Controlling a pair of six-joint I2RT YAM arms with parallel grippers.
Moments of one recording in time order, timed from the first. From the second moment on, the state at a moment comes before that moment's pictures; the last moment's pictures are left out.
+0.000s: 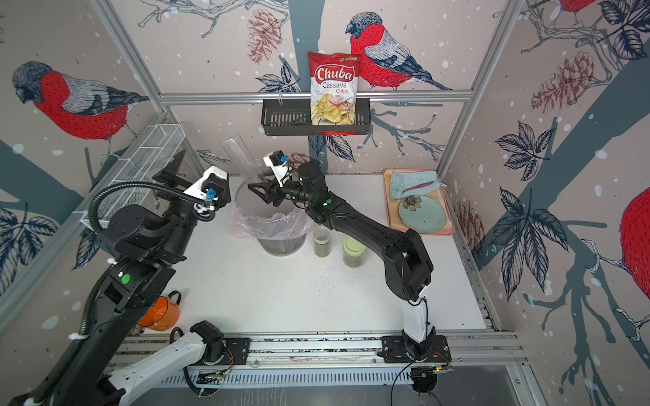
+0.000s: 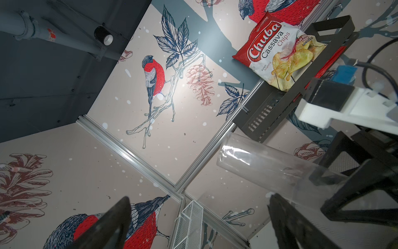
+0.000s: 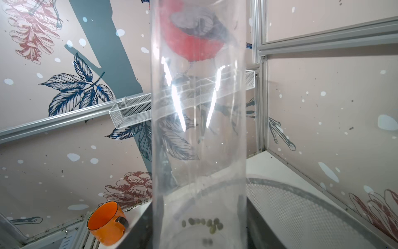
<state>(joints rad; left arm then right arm) -0.53 0.86 1.26 -0.16 -0.36 1.00 0.84 1.97 1.74 0.28 -0.51 0.19</state>
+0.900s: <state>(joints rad) -0.54 0.85 1.27 -0.17 -0.34 0.99 0.82 1.92 1.68 0.25 -0.47 0.15</state>
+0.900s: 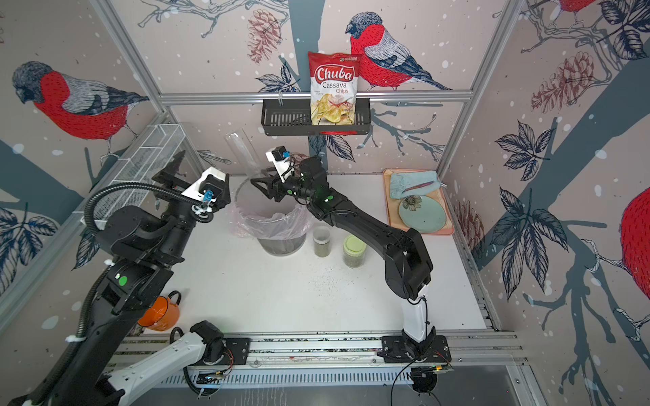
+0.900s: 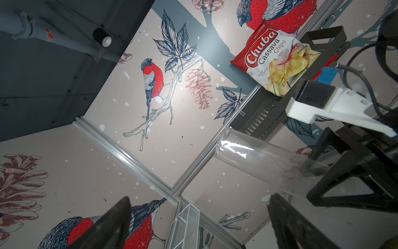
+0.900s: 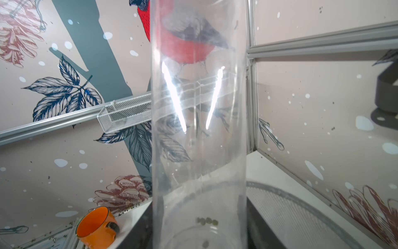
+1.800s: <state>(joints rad) -0.54 0.83 1.25 -0.17 -0.37 1.00 0.81 2.00 1.78 0.19 -0.49 0.16</state>
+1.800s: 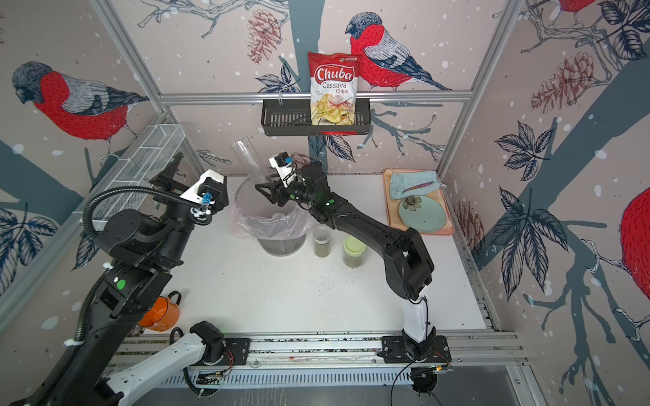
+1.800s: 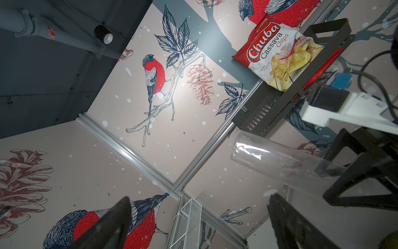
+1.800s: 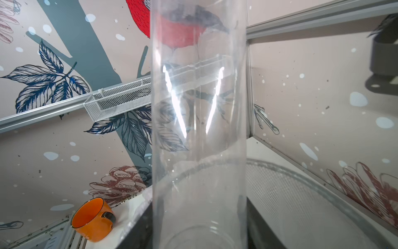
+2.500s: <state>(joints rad) -0.54 0.83 1.25 -0.17 -0.37 0.99 0.77 2.02 2.01 -0.02 -0.54 0.22</state>
